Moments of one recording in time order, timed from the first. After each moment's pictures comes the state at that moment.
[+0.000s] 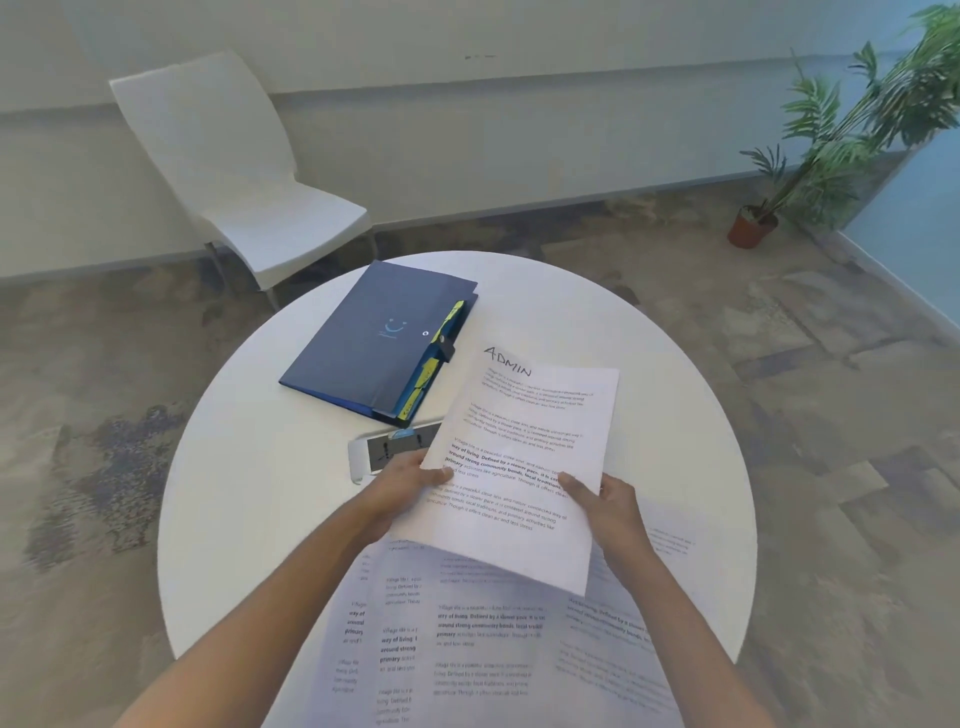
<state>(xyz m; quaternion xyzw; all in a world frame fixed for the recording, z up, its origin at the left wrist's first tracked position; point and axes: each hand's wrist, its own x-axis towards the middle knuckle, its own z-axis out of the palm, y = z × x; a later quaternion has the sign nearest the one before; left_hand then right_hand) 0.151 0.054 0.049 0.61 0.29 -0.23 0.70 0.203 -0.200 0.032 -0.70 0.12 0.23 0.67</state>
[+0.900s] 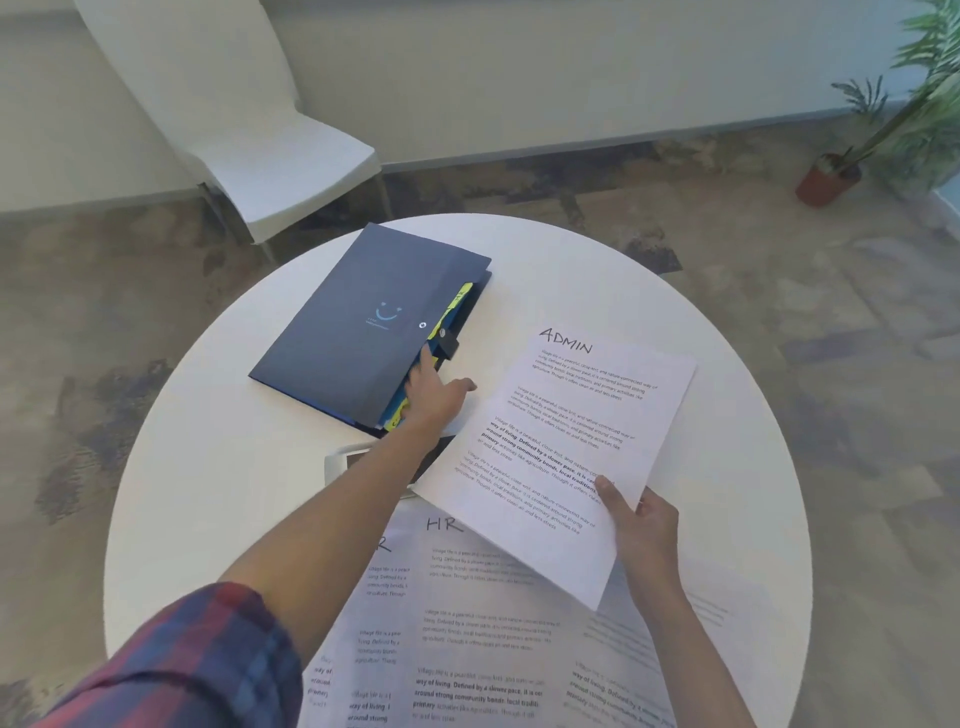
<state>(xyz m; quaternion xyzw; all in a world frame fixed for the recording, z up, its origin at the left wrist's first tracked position) 0.335 0.067 -0.038 0.74 0.41 -0.07 0.53 0.276 -0.201 -0.017 -0.70 0.18 0.15 0.67</state>
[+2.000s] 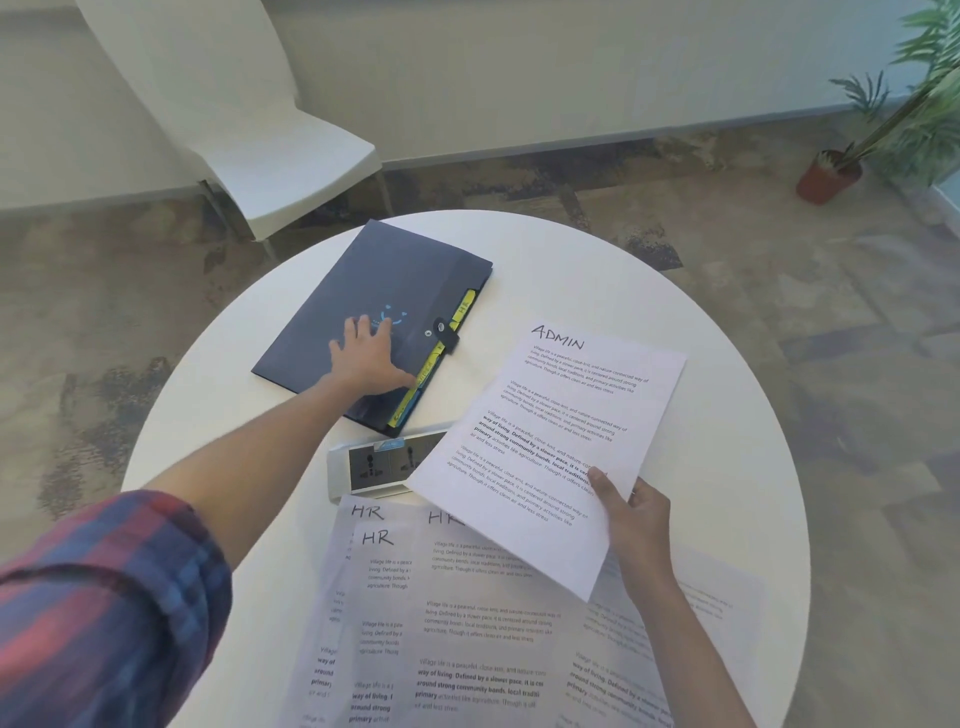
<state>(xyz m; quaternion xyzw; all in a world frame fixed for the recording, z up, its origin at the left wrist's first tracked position) 0.340 0.174 -0.042 0.95 0.24 -0.17 0.12 0.273 -0.192 -0.010 -0.71 0.18 0.17 0.66</state>
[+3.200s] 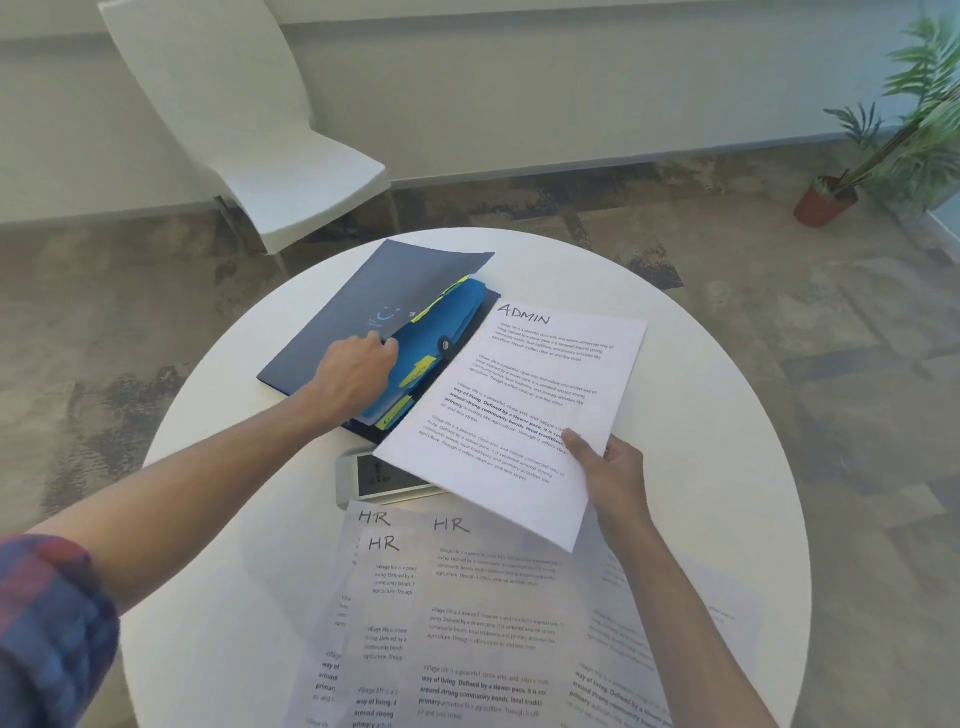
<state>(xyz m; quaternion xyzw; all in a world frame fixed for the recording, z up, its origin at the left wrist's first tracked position) 0.302 0.163 0.033 0.98 0.08 -0.11 -0.11 0.308 -0.149 0.013 -0.70 0.14 0.21 0.67</state>
